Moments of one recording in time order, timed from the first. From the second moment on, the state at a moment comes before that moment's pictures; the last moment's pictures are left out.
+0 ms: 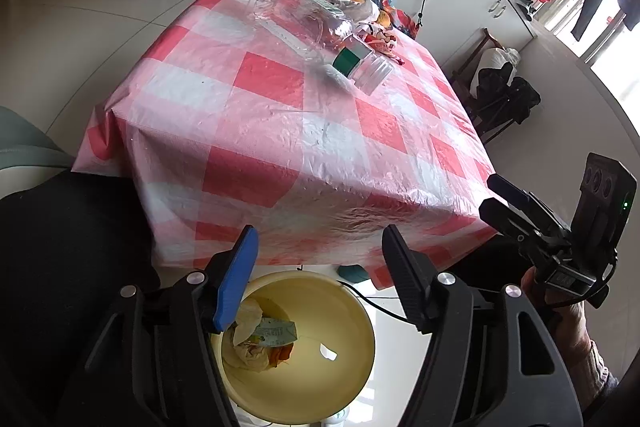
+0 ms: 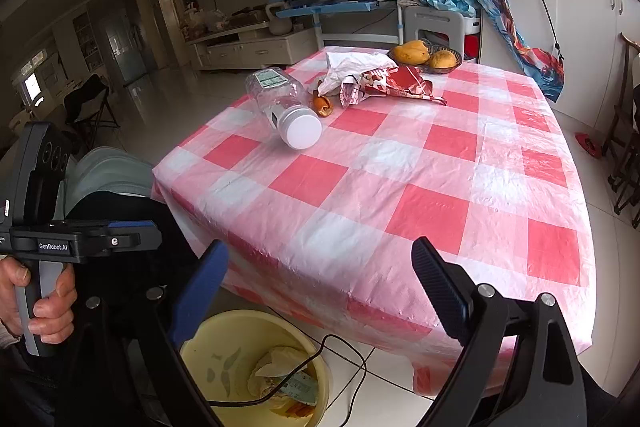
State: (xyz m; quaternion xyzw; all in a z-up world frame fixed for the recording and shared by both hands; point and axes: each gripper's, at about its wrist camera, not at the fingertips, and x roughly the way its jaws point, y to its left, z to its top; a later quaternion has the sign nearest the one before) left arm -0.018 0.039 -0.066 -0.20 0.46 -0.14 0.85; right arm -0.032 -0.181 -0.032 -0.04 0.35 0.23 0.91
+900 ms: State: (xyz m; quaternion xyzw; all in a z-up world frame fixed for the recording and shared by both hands) left arm 0.192 0.043 -0.028 -0.27 0.48 0.01 0.84; right arm 0.020 -0.151 -0.030 -0.07 0.35 0.25 0.90
